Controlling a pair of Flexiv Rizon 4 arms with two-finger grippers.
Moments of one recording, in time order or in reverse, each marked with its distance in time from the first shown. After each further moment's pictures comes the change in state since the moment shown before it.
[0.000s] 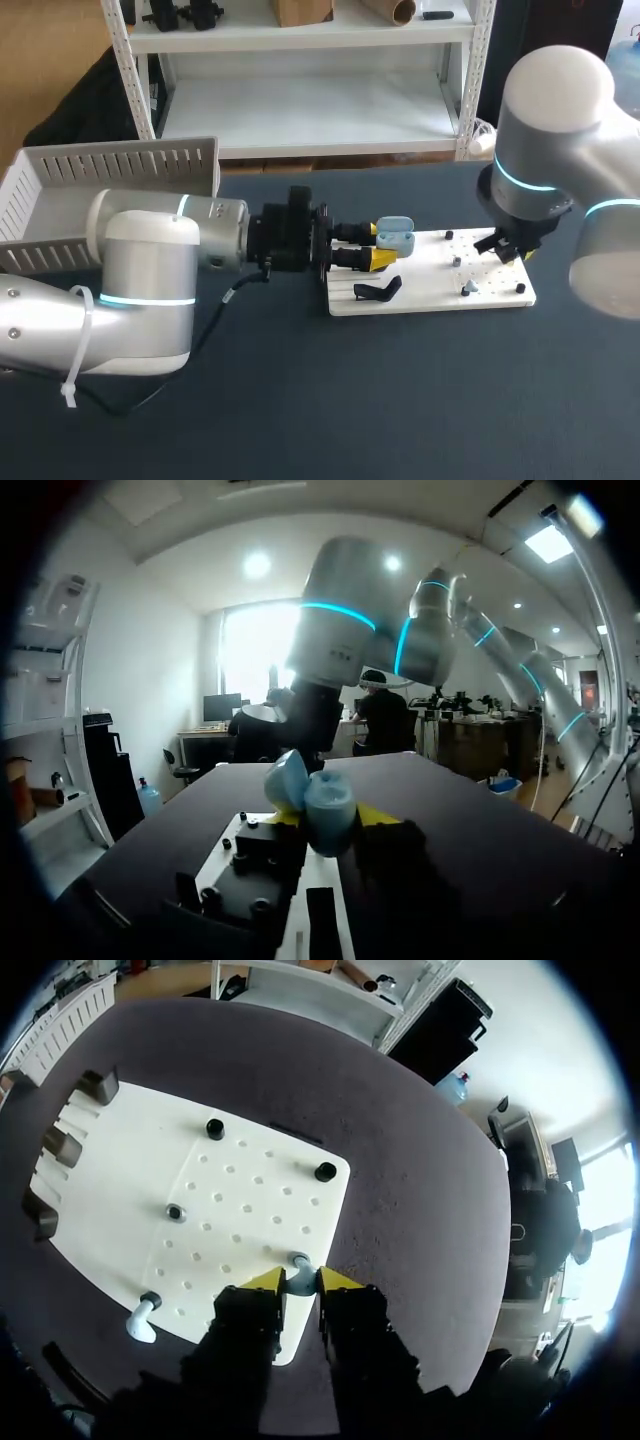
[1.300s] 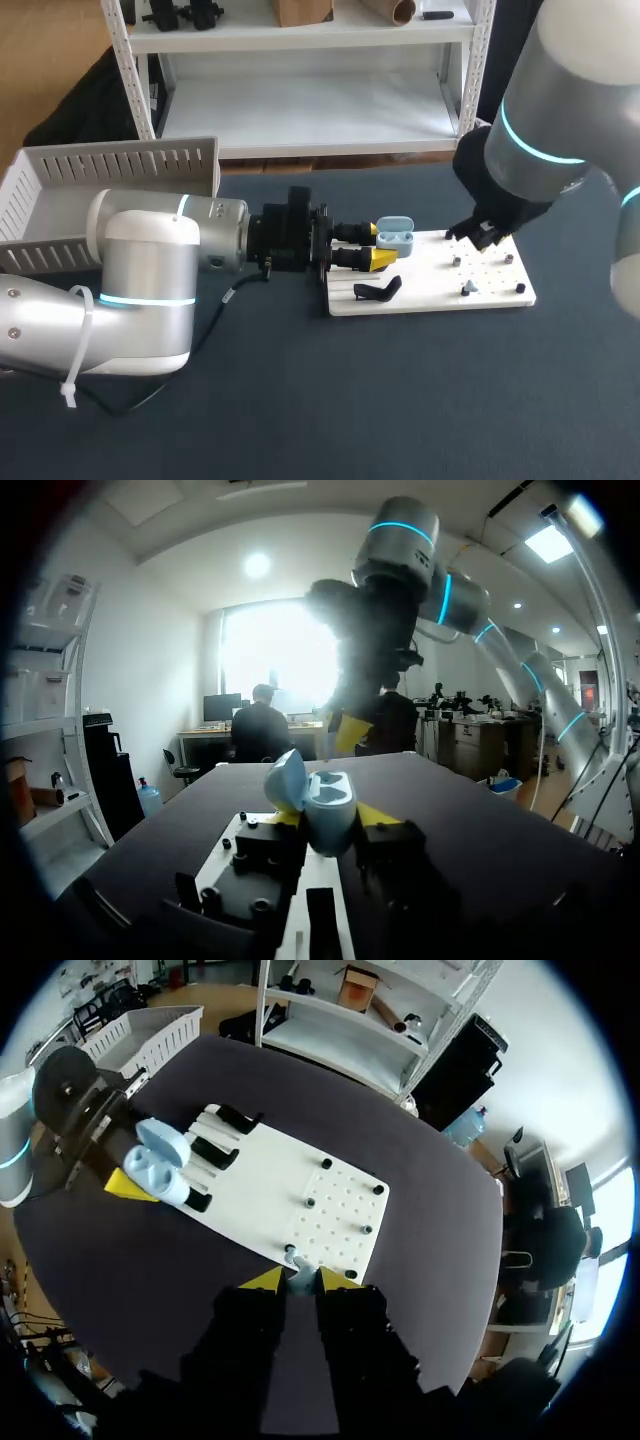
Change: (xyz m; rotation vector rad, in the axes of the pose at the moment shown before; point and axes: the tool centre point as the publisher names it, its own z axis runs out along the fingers) left arm 0.000 0.000 0.000 0.000 0.000 0.000; right arm 0.017 0.072 -0.147 -0.124 -0.125 -0.071
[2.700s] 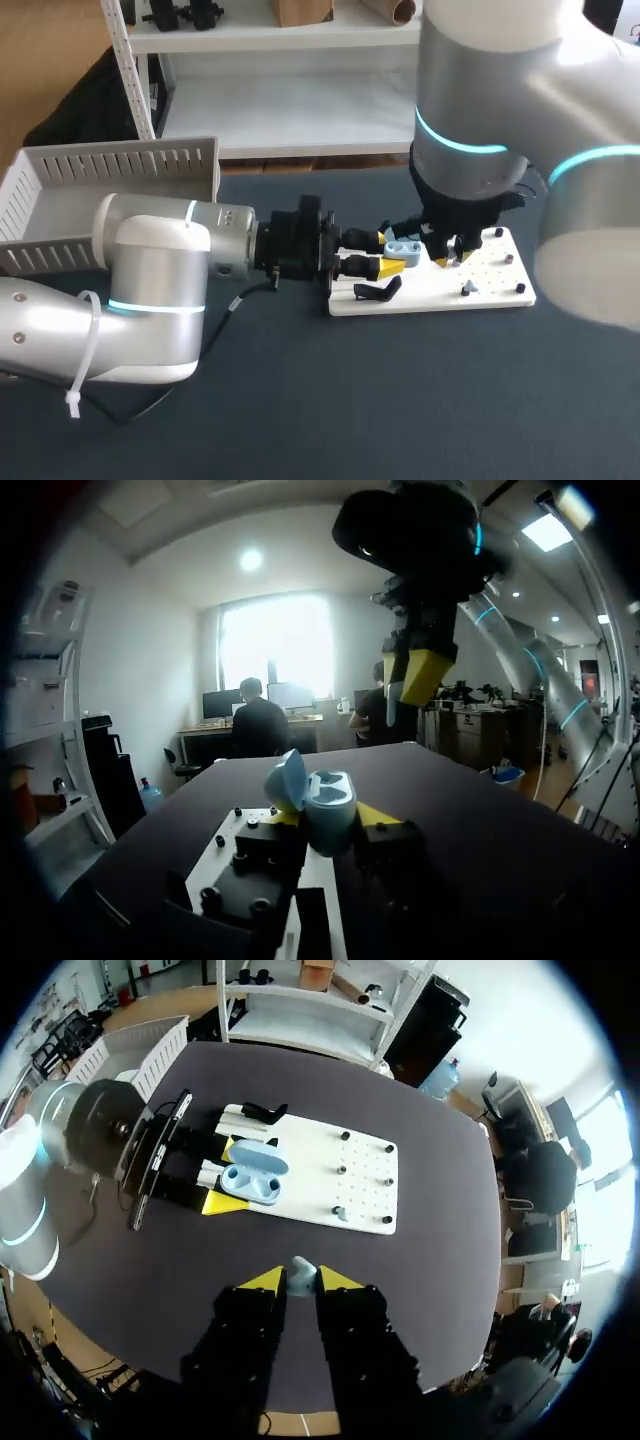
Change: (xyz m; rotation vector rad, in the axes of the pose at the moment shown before) left arm 0.008 -0.009 0.010 -0.010 0.033 0.033; right arm 0.003 0.067 -0.040 0.064 0.120 0.270
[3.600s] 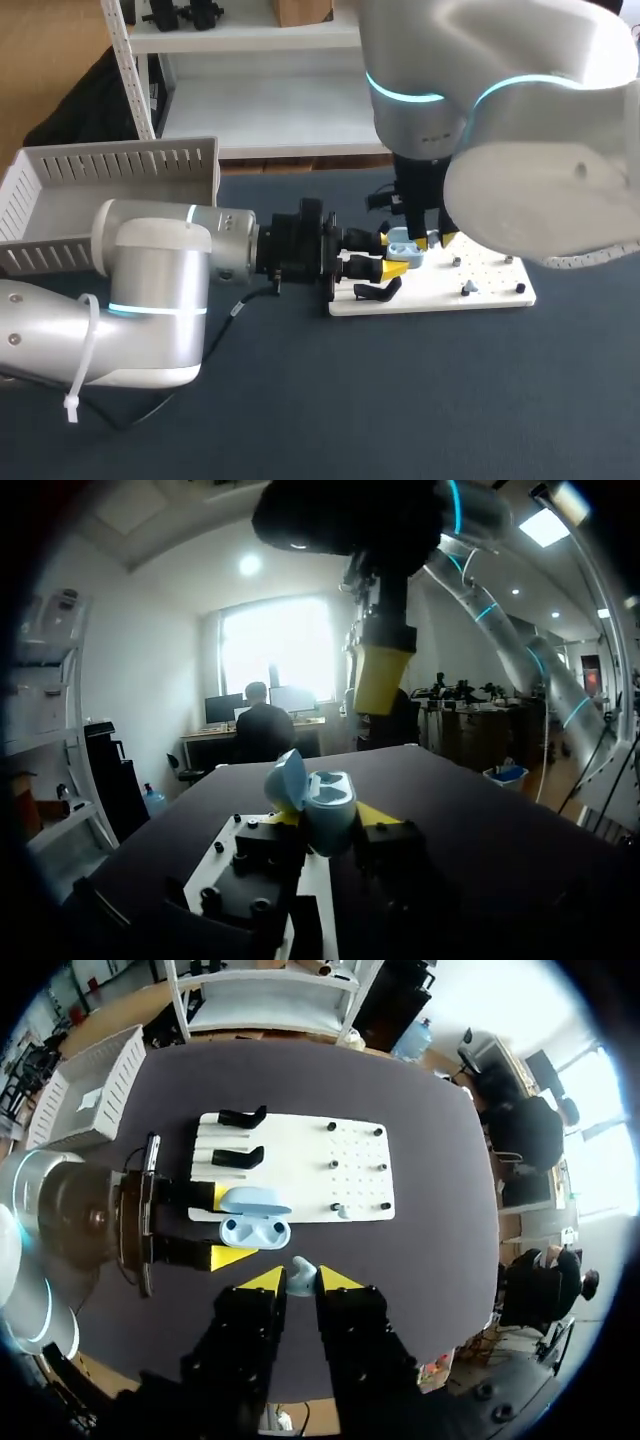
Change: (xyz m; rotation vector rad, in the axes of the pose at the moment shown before) left arm -0.006 -0.006 0.003 -0.013 -0.009 0.018; right arm -0.024 0.011 0.002 0.053 0.115 0.160
